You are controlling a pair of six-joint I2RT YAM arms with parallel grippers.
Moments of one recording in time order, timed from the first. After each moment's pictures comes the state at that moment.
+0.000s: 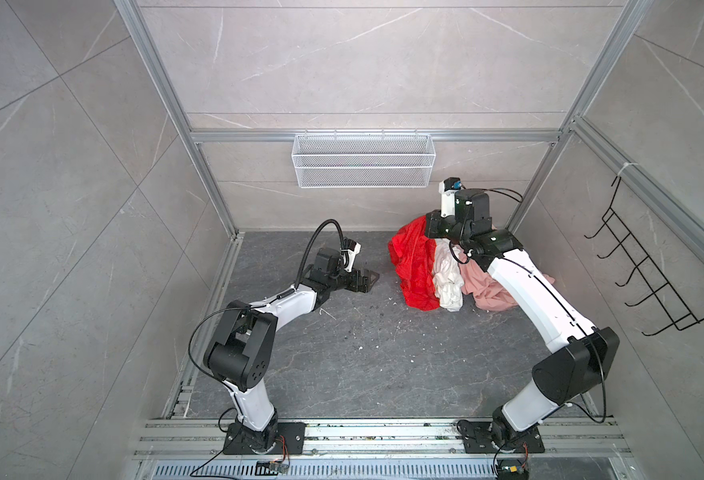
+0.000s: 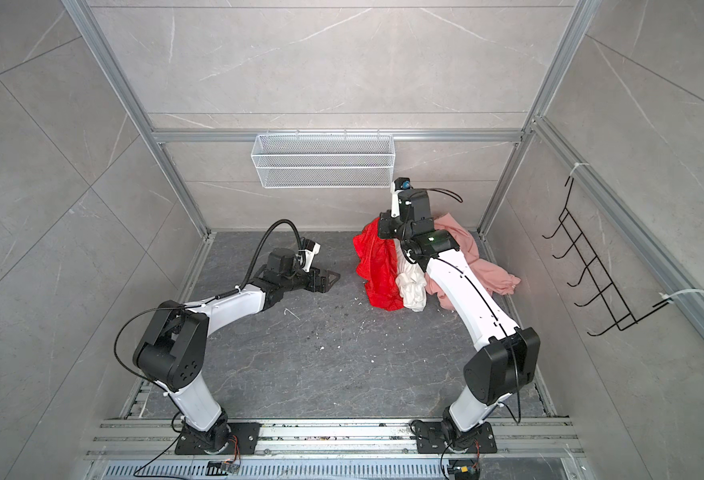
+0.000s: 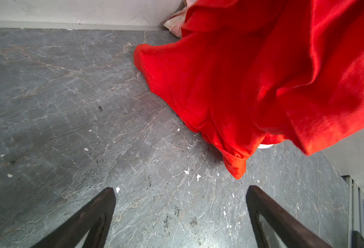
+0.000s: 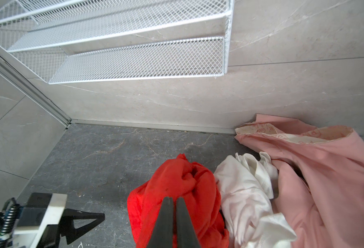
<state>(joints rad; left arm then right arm) -0.47 1.76 1.10 0.12 0.43 -0.23 0.35 1.63 1.70 -0.48 0.03 0.22</state>
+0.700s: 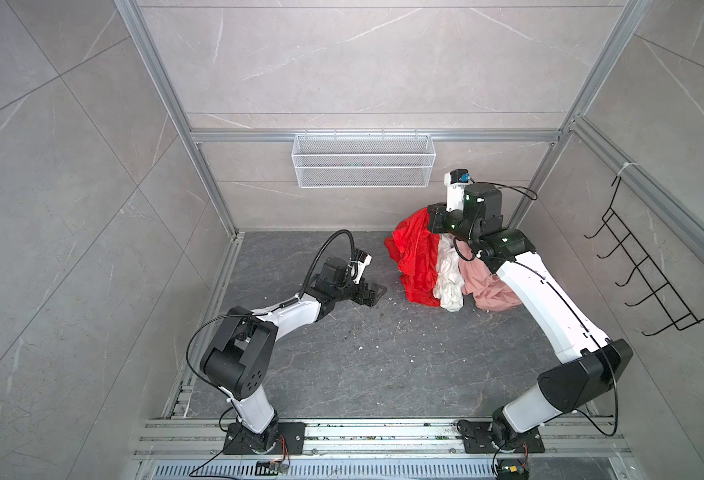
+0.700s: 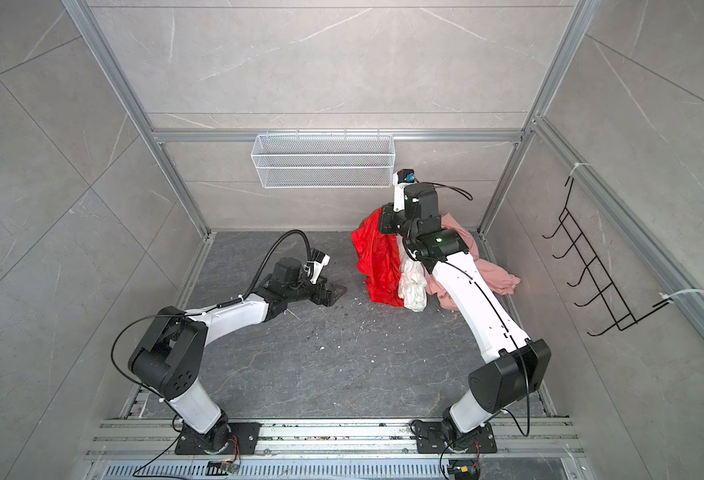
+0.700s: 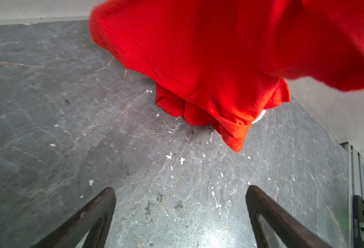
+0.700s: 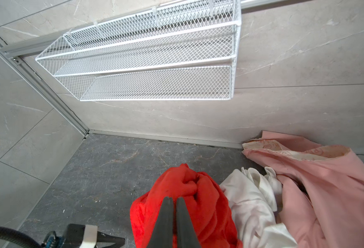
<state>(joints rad) -0.56 1.71 1.01 0.15 0.42 -0.15 0.37 1.58 1.74 -0.48 0.00 0.22</state>
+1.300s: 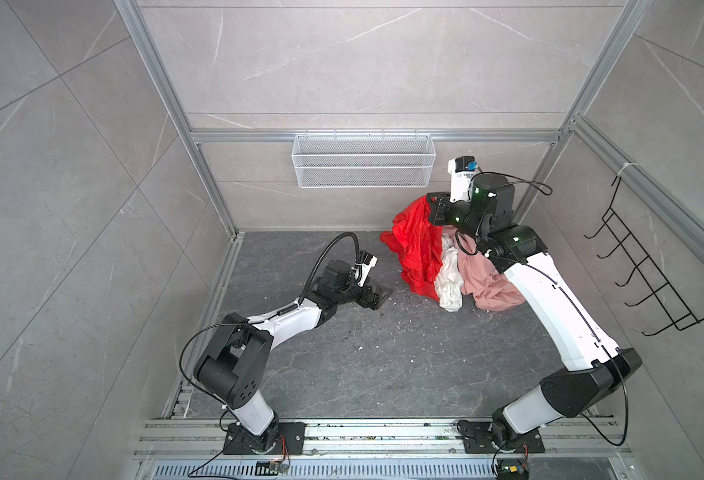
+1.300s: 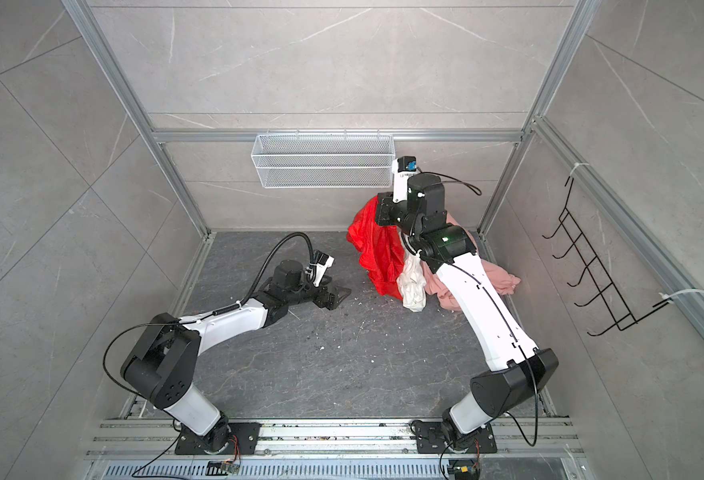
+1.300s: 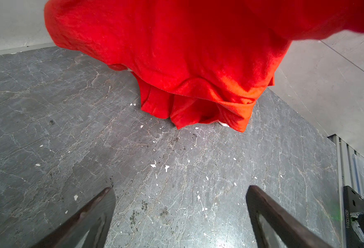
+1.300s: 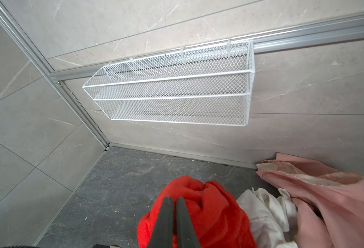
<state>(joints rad) -0.59 1.65 0.98 0.20 0.42 -0.13 0.40 1.57 1.84 -0.50 -0.02 0.23</state>
